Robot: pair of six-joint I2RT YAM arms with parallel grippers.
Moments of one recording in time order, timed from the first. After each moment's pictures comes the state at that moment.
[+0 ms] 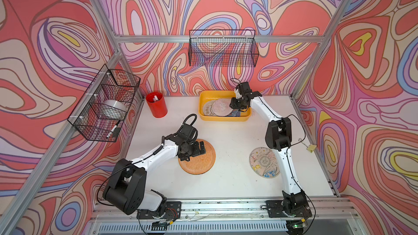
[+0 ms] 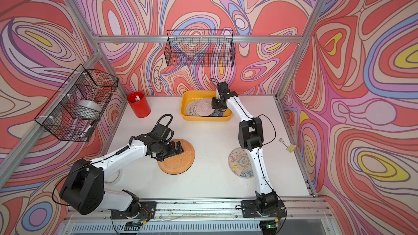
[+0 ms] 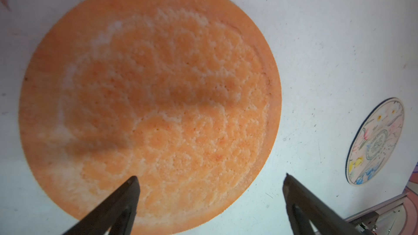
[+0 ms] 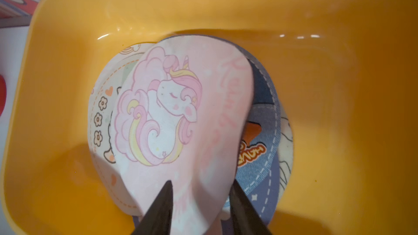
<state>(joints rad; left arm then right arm) -0.45 1.41 0.85 -0.62 0.18 -0.71 0.28 2.51 2.36 -0.80 -0.17 0.28</state>
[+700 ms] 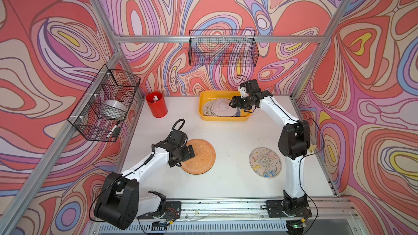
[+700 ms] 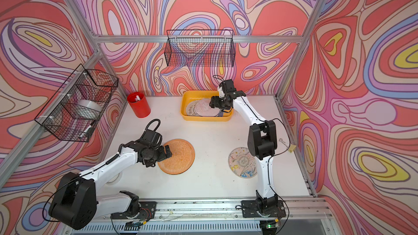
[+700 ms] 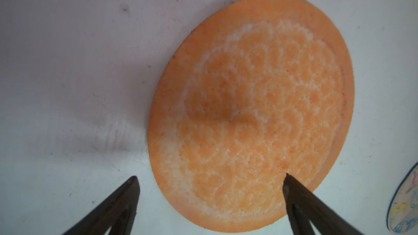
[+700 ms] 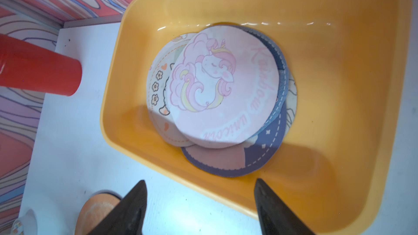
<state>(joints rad) -0.33 1.28 0.69 -0.64 0.08 -0.74 0.28 2.13 1.97 -0.72 -0.29 0.28</state>
